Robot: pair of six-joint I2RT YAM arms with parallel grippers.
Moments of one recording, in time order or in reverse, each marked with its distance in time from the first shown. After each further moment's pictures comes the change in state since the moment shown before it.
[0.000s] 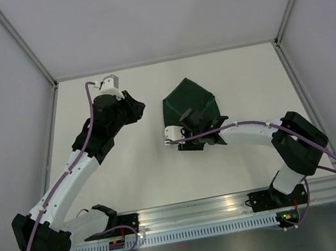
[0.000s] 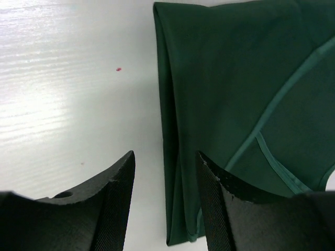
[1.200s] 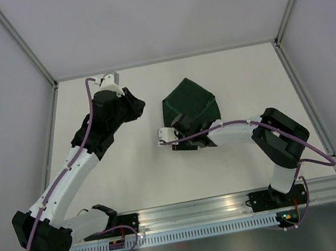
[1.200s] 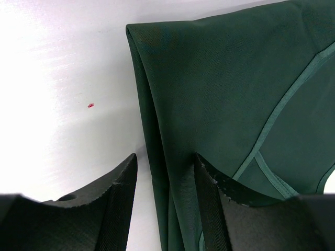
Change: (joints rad) left arm 0.000 0.032 0.069 -0.060 0.001 0.002; right arm 0.048 0.159 0.046 0.099 0.148 0.043
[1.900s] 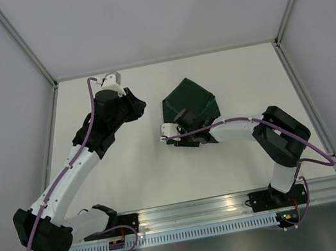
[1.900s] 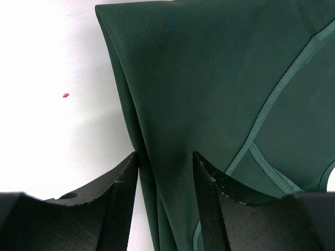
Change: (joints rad) left arm 0.000 0.015 0.000 0.000 0.008 0.006; right arm -0.050 0.001 0.003 -0.002 -0.031 0.000
